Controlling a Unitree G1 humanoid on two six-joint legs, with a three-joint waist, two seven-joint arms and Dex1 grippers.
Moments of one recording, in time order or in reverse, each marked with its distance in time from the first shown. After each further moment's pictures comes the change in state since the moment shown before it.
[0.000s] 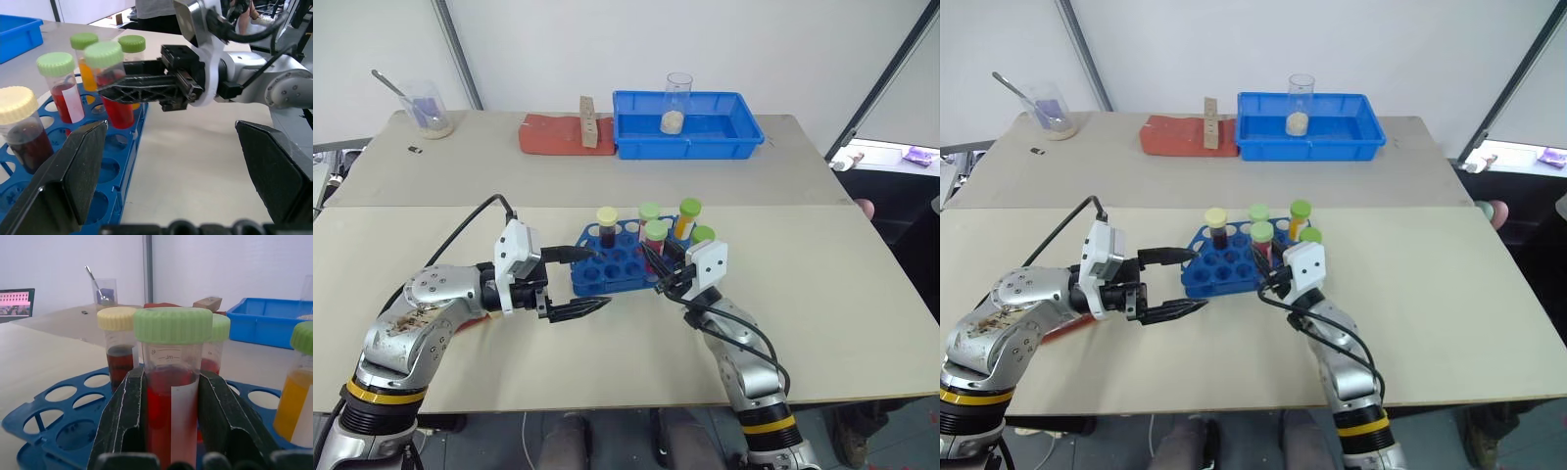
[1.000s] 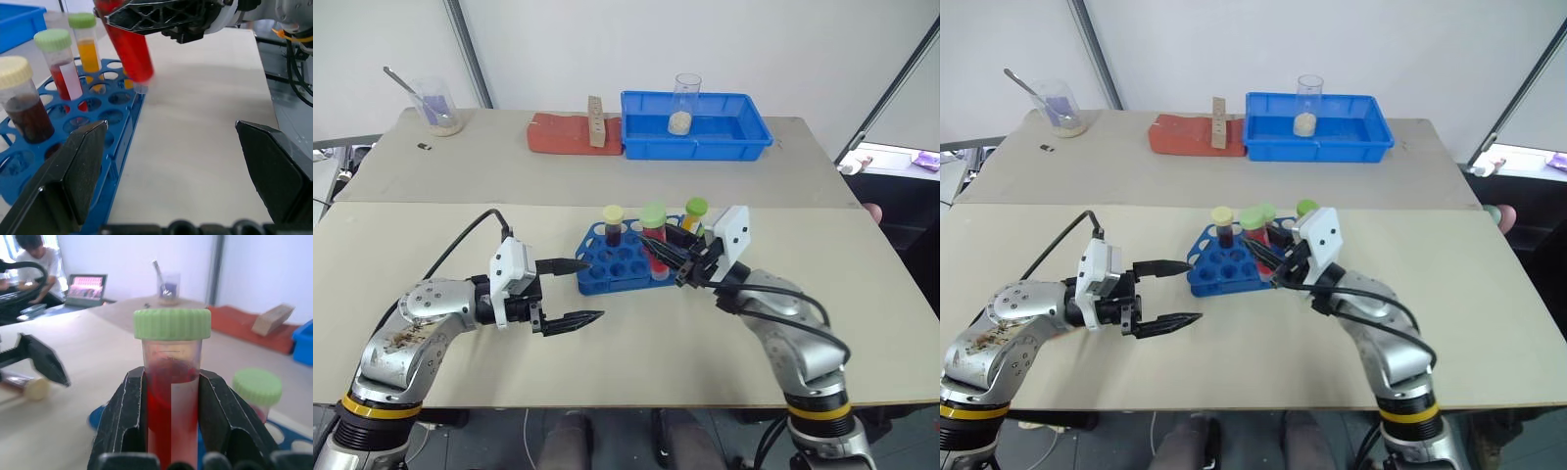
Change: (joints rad) left arm 0.082 0.014 0.008 0.000 0.044 -0.078 -0.042; right arm -0.108 -0.189 -0.041 -0.282 0.169 0.390 0.139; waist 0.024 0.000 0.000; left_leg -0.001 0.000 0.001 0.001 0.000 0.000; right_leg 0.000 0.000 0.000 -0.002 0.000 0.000
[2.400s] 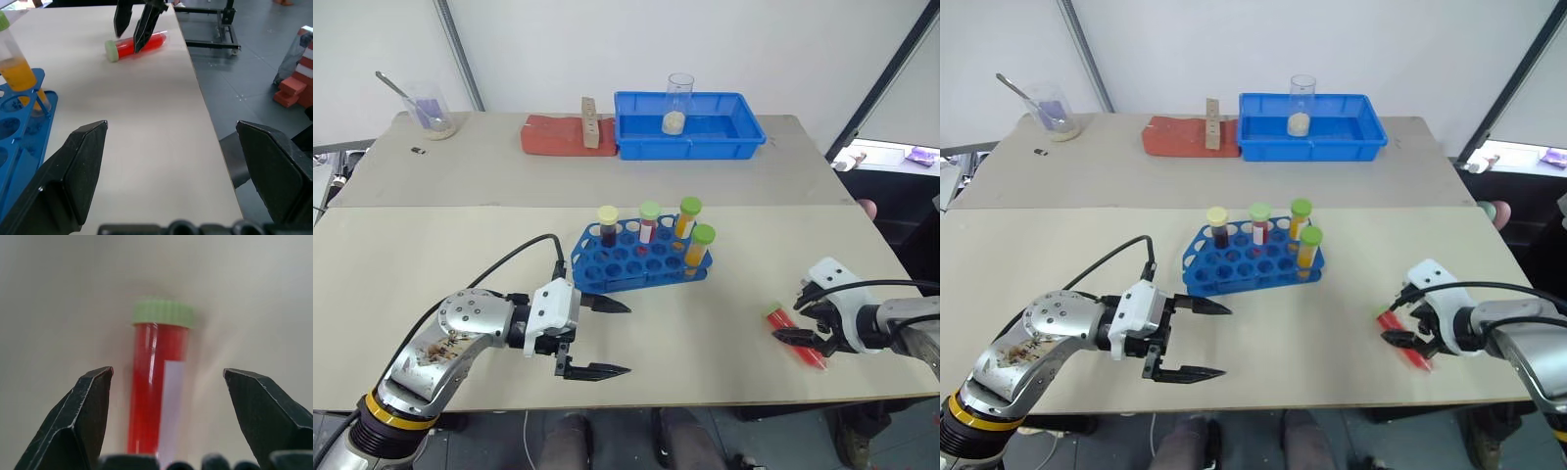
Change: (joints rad) left arm -0.005 0.011 -0.212 -0.122 0.074 -0.049 -0.083; right arm 0.144 -0.838 -0.160 -0.006 0.132 0.802 0.272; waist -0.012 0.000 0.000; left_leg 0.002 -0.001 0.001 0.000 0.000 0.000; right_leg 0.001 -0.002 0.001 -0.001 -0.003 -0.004
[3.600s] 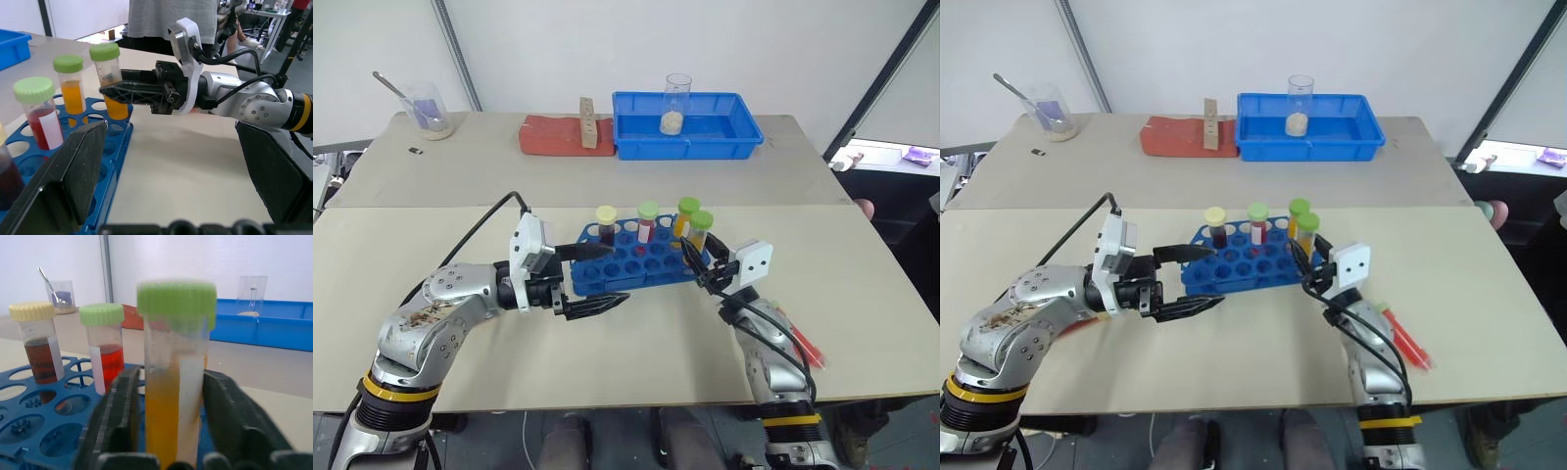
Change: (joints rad) left arm -0.120 -0.080 0.167 0.075 -0.194 0.208 0.193; right arm -0.031 0.939 0.019 0.397 -0.258 -1.275 -0.366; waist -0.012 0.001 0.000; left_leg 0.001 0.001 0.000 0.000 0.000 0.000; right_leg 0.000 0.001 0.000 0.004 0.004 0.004
